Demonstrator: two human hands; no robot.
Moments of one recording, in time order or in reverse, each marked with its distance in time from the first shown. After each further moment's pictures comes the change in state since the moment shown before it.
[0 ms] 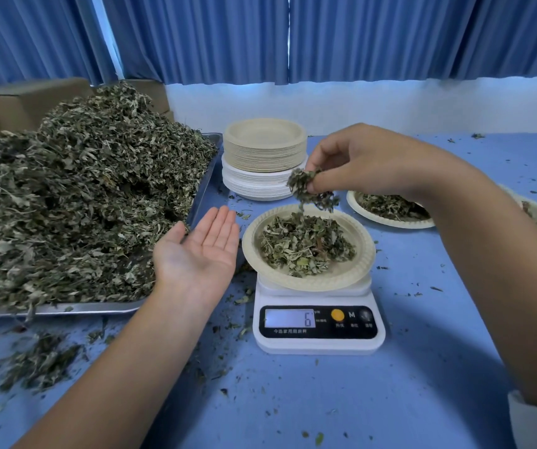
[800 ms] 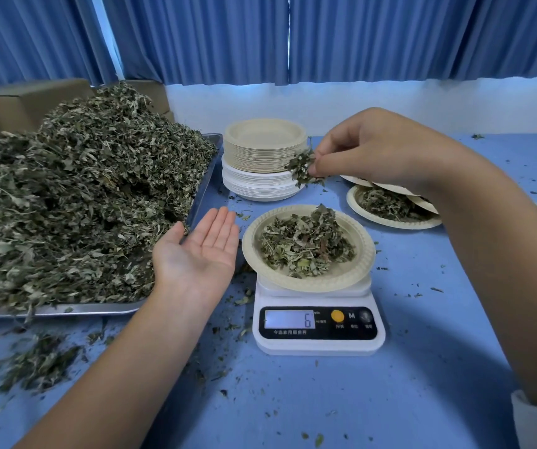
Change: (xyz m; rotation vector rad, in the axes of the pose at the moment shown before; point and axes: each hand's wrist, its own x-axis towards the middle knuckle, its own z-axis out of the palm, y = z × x) left_hand 0.003 0.001 -0.002 0.002 -0.007 -0.003; right_hand -0.006 -0.006 -0.009 0.039 0.097 -0.021
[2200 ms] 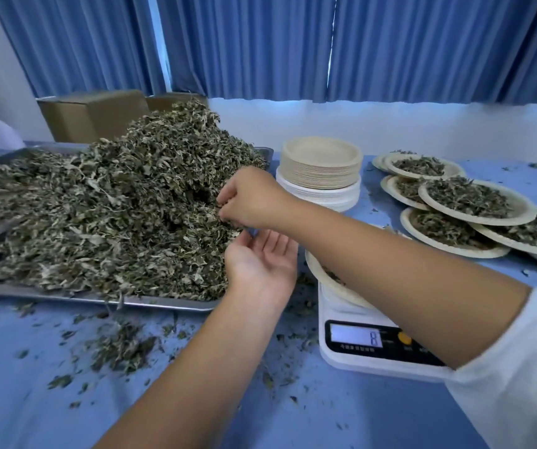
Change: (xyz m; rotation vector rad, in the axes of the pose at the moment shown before) left_hand 0.003 0.007 0.004 -0.139 0.033 -0.014; right_hand 0.085 -0.096 0.166 -0.175 -0.142 -0.126
